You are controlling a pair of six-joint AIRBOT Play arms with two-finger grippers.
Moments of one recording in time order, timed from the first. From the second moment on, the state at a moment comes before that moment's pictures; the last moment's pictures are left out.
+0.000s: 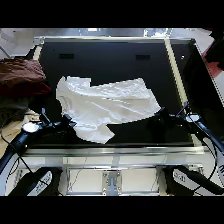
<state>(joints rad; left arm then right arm) 0.09 -0.93 0.35 0.62 -0.74 -1.56 -0.21 -1.16 0.49 -0.67 0.57 1.49</state>
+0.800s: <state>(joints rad) 0.11 -0.90 0.39 0.62 -0.74 -1.50 -0.21 -1.31 0.74 -0.58 0.59 1.36</state>
